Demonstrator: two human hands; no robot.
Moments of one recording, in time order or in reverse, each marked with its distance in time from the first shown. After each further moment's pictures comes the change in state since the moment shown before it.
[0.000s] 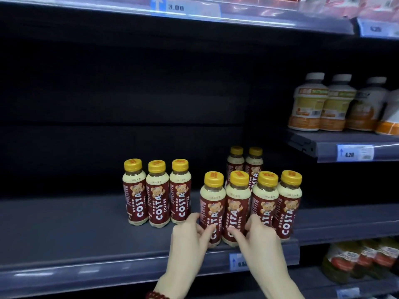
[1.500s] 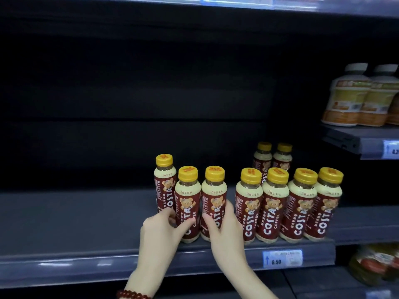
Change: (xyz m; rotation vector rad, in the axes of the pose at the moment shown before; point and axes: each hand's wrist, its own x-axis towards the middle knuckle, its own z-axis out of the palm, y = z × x) left_hand 0.012 -0.049 -0.102 0.291 0.190 -0.062; right_hand -0.012 -0.113 0.065 0.590 -0.104 0.076
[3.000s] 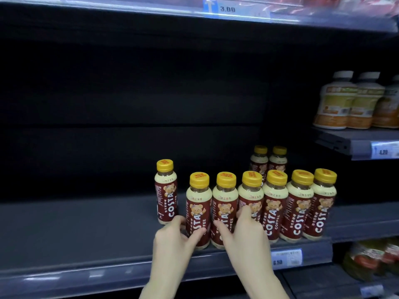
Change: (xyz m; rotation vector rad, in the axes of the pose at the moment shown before) left_hand -0.012 0.004 0.004 -0.121 -0.126 0.017; right_hand -0.011 -0.023 -0.033 -0.523 0.119 -0.035
